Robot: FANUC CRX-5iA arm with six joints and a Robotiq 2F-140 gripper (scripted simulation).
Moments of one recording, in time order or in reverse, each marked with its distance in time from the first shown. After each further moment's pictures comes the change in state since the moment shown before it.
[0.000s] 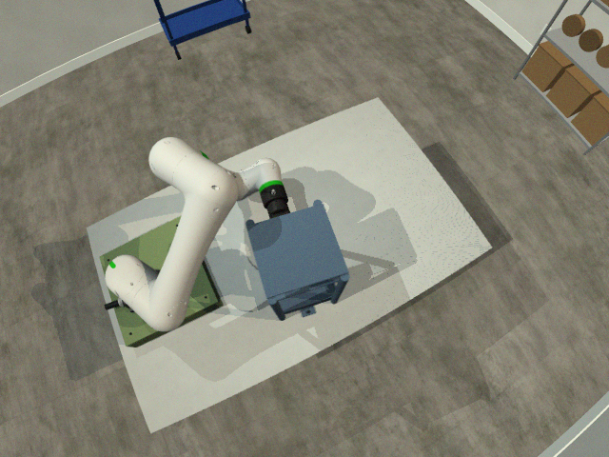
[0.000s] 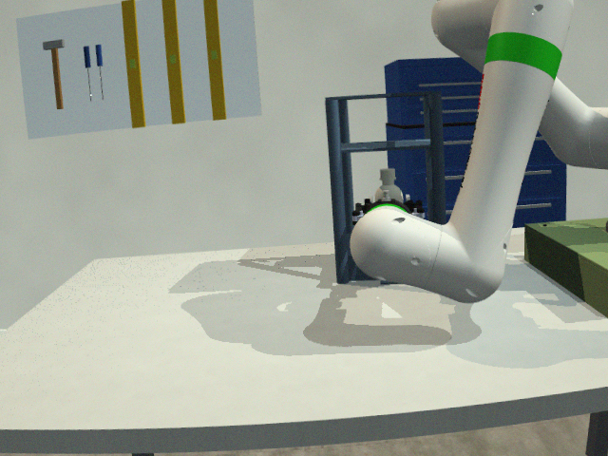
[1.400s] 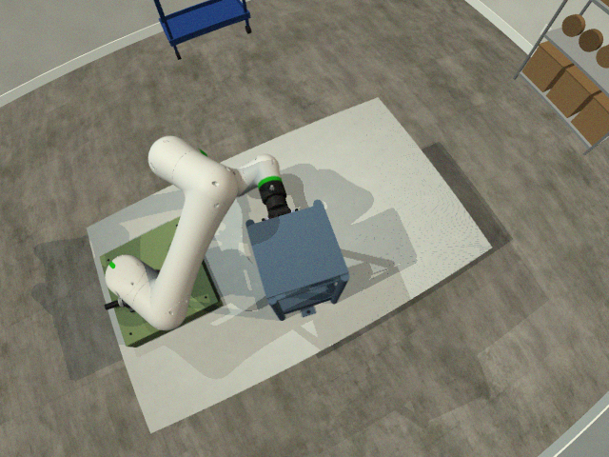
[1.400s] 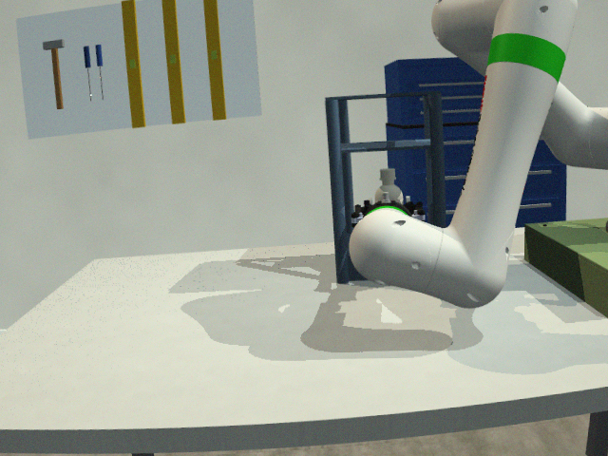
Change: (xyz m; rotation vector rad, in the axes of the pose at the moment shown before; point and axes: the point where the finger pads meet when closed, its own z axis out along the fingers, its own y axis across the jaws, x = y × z) arm 0.000 0.000 -0.019 0.000 0.000 0.000
